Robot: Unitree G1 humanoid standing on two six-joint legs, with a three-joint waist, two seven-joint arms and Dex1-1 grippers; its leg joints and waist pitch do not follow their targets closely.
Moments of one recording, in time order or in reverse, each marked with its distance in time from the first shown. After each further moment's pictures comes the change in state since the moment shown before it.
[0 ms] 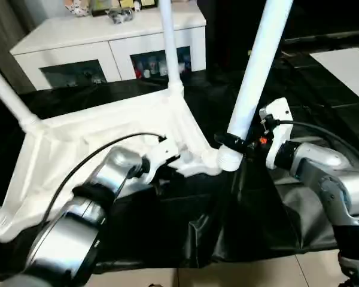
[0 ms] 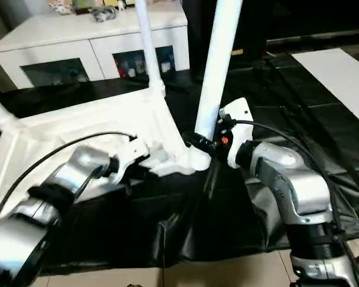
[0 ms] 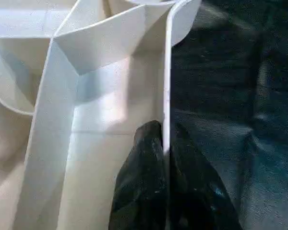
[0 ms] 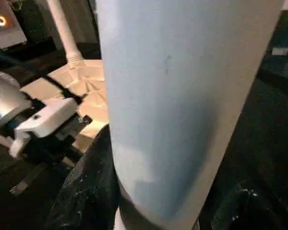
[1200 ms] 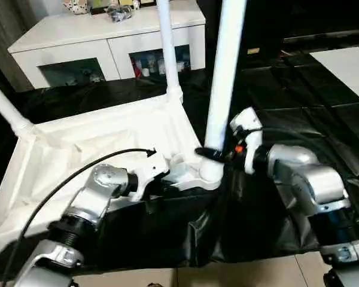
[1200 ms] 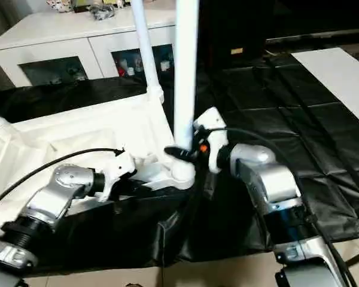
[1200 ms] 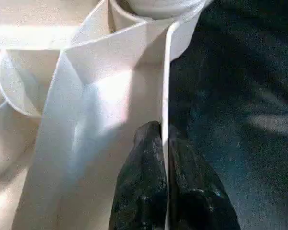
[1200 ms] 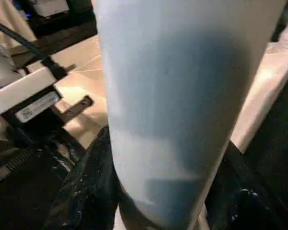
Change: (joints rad) left arm 0.266 0.051 0.056 -0.415 -0.062 0.094 -0.021; right arm -0.082 0.027 0.152 0.197 -0.091 -0.119 0.162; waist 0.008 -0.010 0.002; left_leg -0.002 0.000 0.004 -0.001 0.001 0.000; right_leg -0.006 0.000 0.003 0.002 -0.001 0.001
